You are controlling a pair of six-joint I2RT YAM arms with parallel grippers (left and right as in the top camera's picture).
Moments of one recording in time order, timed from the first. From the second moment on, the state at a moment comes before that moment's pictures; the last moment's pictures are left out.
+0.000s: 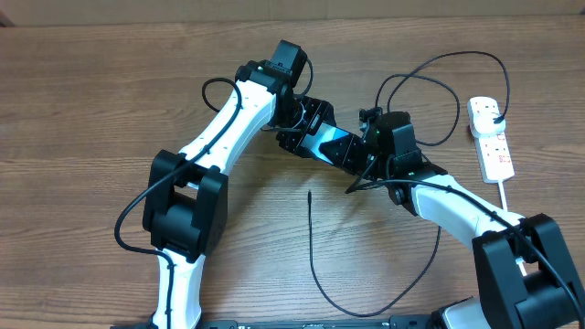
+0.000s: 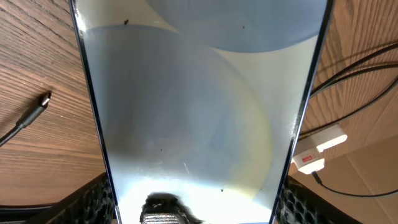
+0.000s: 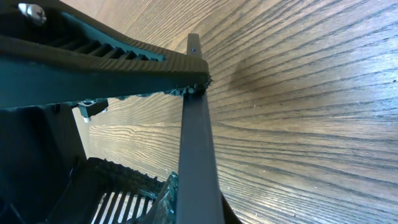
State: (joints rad) left arm -0.44 2.17 1.83 -0.99 0.58 -1.47; right arm 0.33 1.65 0.78 0.16 -0.52 0.83
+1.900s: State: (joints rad) left arm -0.35 1.85 1.85 -1.10 0.24 -1.22; right arm 0.22 1.66 0.78 0.59 -0.75 1.85
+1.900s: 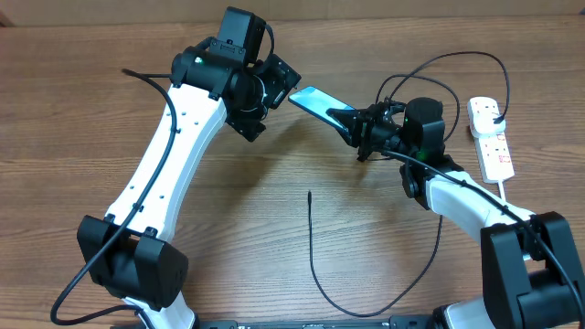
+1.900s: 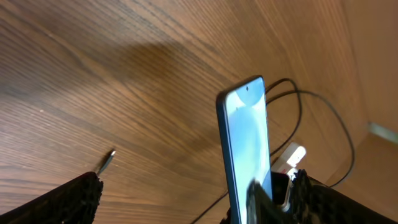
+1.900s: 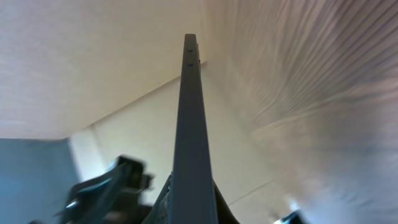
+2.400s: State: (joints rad) left arm -0.35 1.85 1.85 -1.01 0.24 -1.38; right arm 0.22 1.66 0.78 0.82 -0.84 2.09
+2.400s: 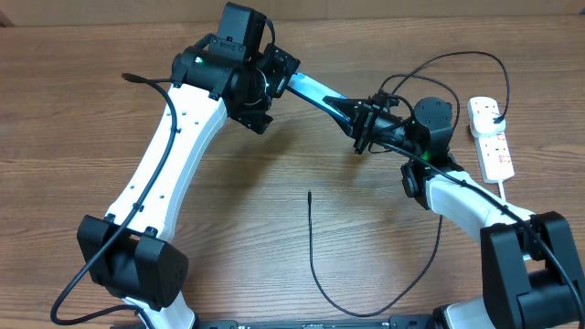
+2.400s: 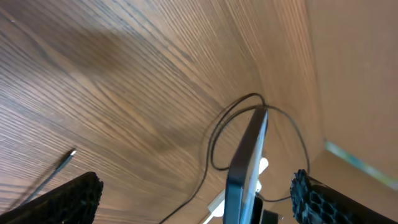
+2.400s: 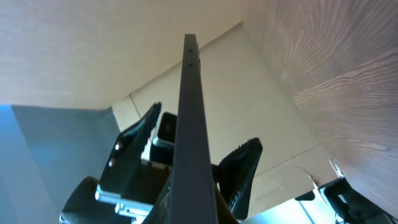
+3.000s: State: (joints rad) left arm -0.35 1.86 1.85 -0.98 0.24 -1.41; right arm 0.28 1.66 0.78 0.84 -0.84 2.09
